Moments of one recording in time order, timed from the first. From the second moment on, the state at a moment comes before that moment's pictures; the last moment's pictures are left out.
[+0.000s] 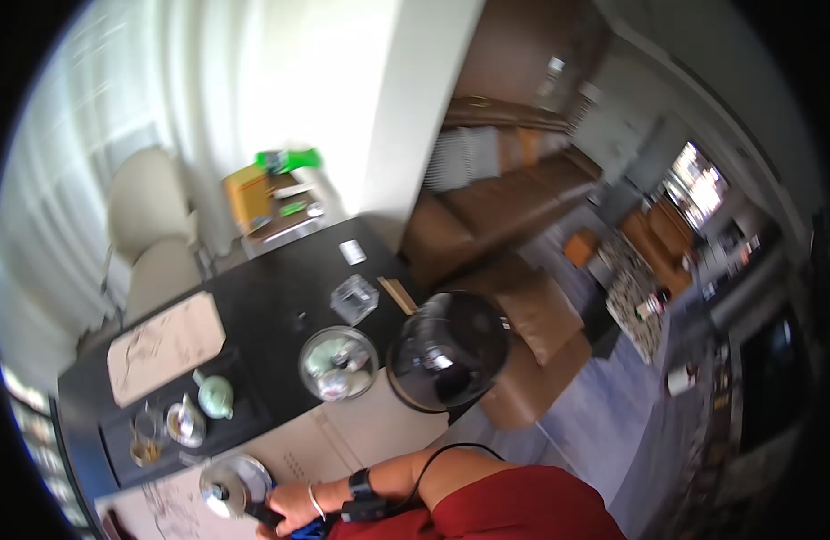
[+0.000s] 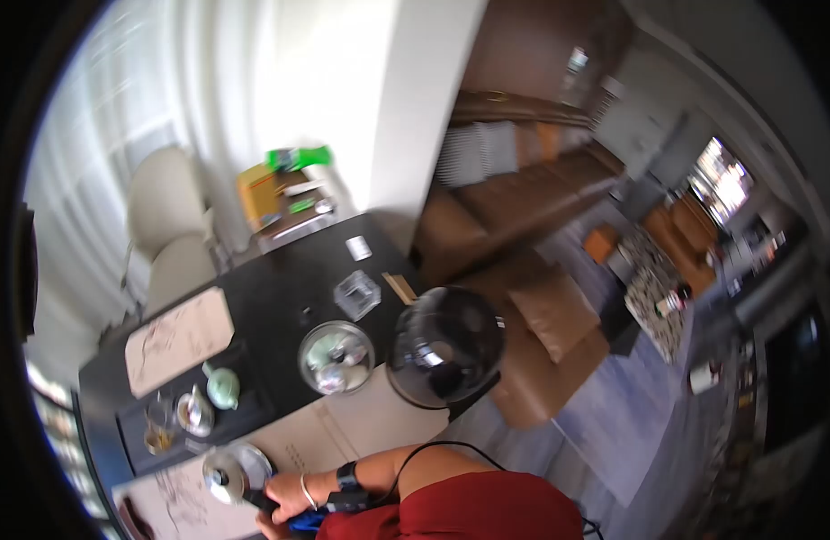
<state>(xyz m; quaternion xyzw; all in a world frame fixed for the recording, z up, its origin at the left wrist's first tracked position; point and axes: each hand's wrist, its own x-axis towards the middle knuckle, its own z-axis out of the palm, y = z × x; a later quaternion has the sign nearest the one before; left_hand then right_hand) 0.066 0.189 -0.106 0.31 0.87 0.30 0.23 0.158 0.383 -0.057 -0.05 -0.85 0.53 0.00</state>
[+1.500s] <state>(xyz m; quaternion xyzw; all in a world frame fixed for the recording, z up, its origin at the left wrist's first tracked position) -0.056 0.236 -0.066 0.30 0.76 0.54 0.20 0.324 0.445 -0.049 -0.37 -0.75 0.53 0.12</state>
